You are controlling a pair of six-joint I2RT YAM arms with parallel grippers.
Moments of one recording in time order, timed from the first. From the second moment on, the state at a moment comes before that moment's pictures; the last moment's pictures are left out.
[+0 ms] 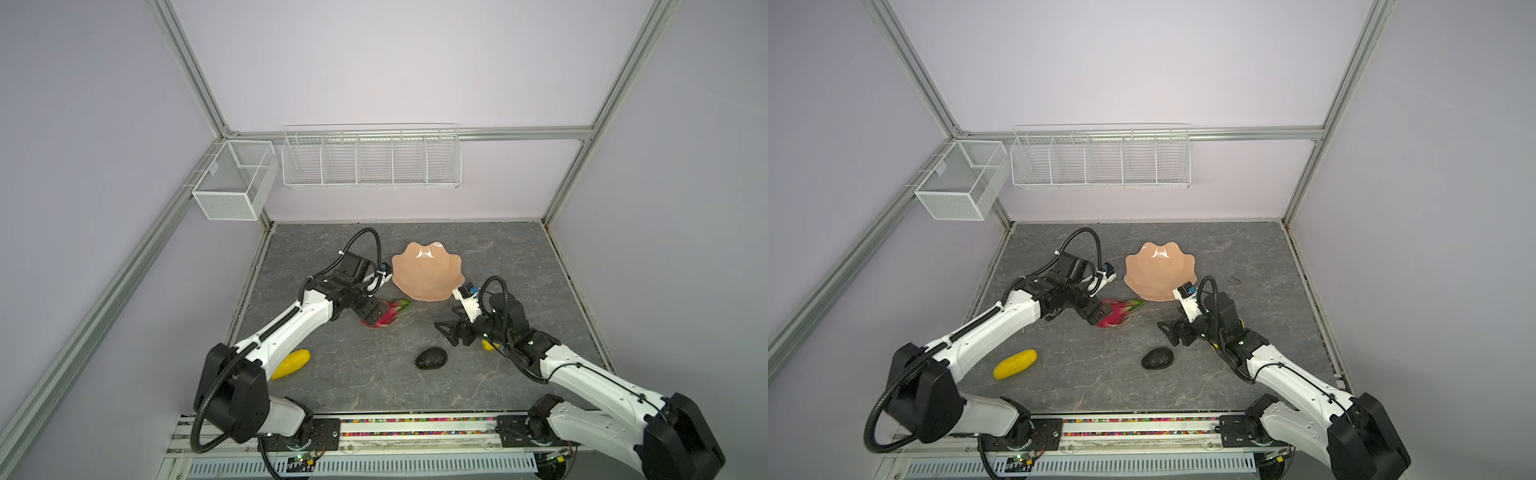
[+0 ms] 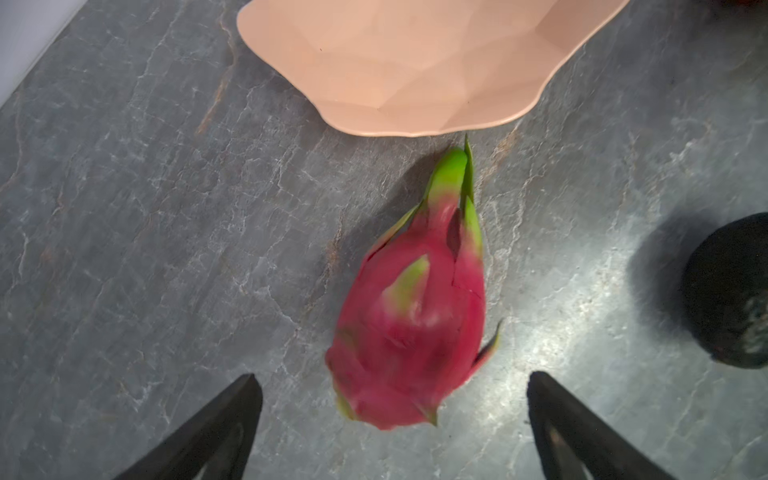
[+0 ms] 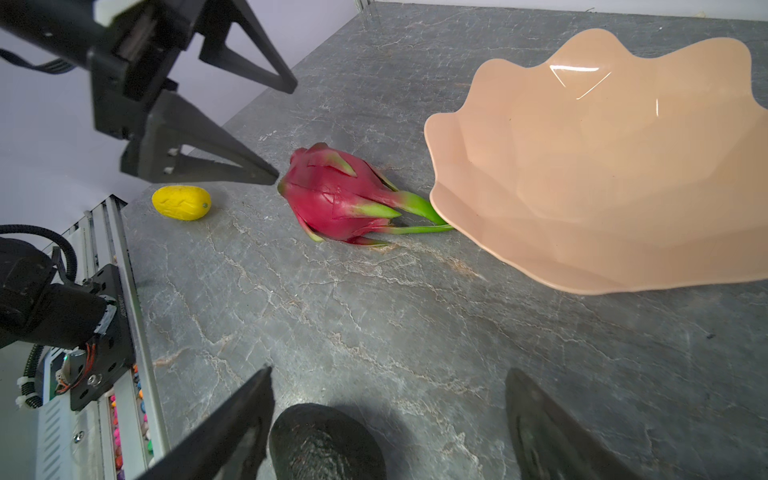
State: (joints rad) left arm -0.54 1.49 1.12 -0.67 0.10 0.41; right arm 0.59 1.04 0.51 0.01 -0.34 0.15
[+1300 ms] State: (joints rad) left arm -0.51 1.43 1.10 -0.78 0.23 0.49; right arm 0.51 1.03 0.52 0.00 -0.38 0.19
